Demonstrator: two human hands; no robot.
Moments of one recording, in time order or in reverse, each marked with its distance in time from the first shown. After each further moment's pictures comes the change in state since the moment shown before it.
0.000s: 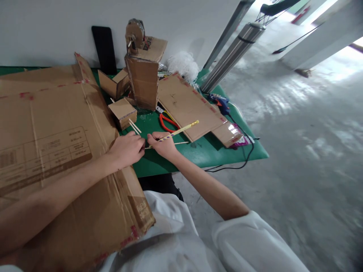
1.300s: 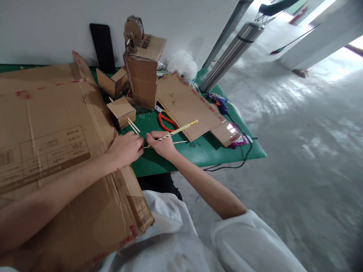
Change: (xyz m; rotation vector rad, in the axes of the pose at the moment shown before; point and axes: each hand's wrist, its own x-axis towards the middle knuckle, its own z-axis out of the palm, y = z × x) left_hand 0.001 0.002 -0.003 0.011 -0.046 -0.007; right_hand 0.001 0.001 0.000 -0.015 0.008 0.001
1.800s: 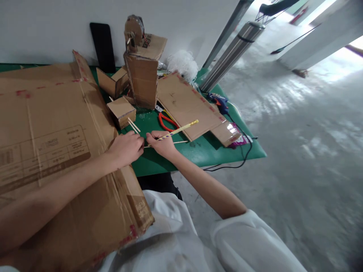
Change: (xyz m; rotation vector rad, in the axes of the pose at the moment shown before) left_hand 0.000 -0.001 0.002 0.018 0.004 0.012; right_hand 0.000 0.000 0.000 0.003 0.003 0.015
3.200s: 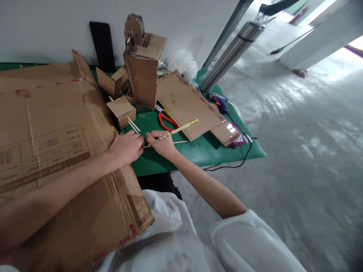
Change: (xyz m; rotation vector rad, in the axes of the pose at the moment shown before) left_hand 0.000 0.002 0.000 0.040 0.012 0.007; right_hand 0.000 0.001 0.000 0.004 -0.012 -0.028
